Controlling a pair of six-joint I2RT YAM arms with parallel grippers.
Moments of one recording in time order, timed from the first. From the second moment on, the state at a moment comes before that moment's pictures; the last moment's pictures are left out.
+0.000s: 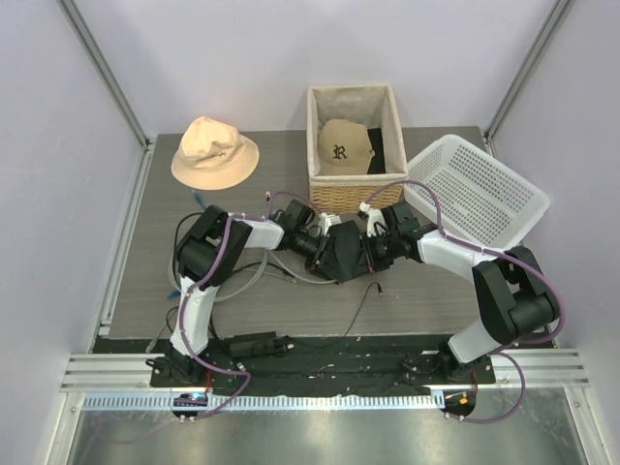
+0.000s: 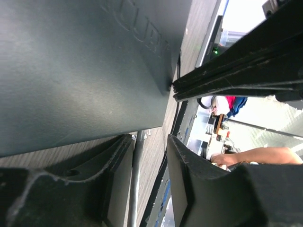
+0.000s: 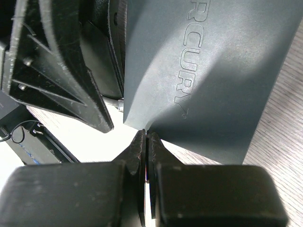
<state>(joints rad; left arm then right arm) -0.61 2.15 1.18 -0.03 1.06 -0.47 0.40 1.53 0.79 -0.29 -0.49 0.16</state>
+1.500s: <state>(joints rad) -0.58 2.15 1.24 -0.36 1.09 -0.10 0.41 1.59 0.95 -0.40 -0.46 0.13</state>
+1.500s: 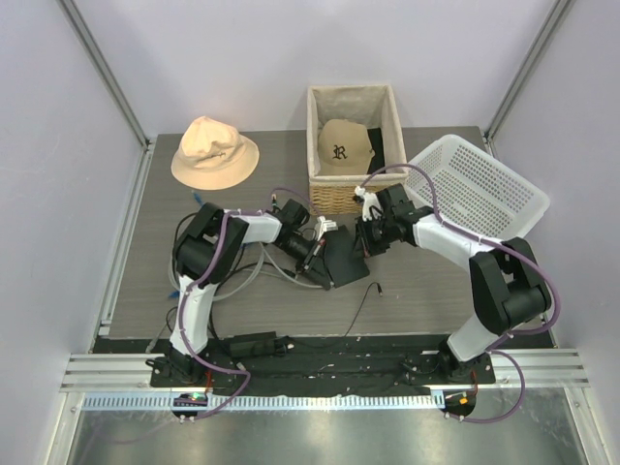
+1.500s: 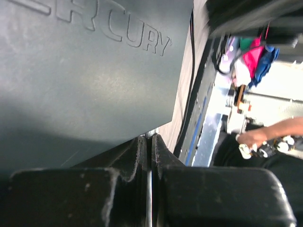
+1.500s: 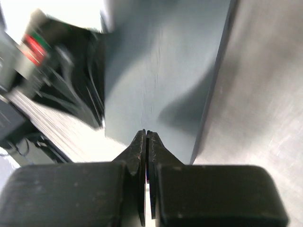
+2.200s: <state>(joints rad) -0.52 2.18 1.29 -0.59 1.09 0.00 0.49 1.73 1.00 -0.31 -0.42 0.27</state>
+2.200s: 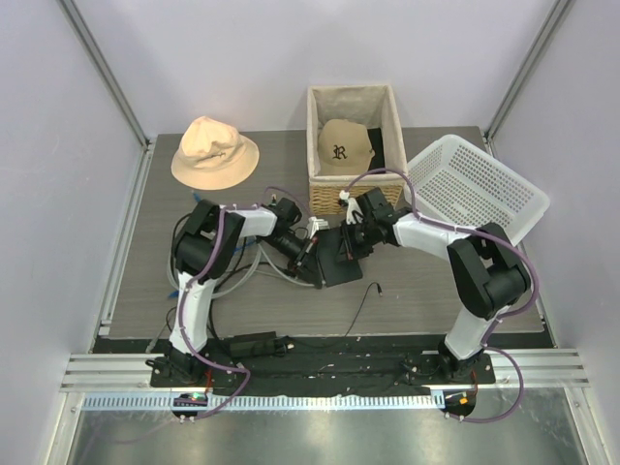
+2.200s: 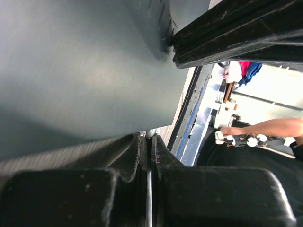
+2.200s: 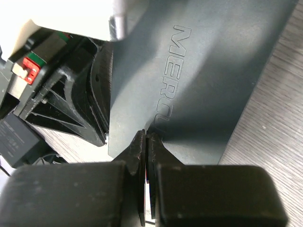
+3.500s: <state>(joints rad) -0.42 2.18 1.33 -0.80 1.05 -0.04 0.47 1.73 1.03 -0.31 -0.43 0.17</state>
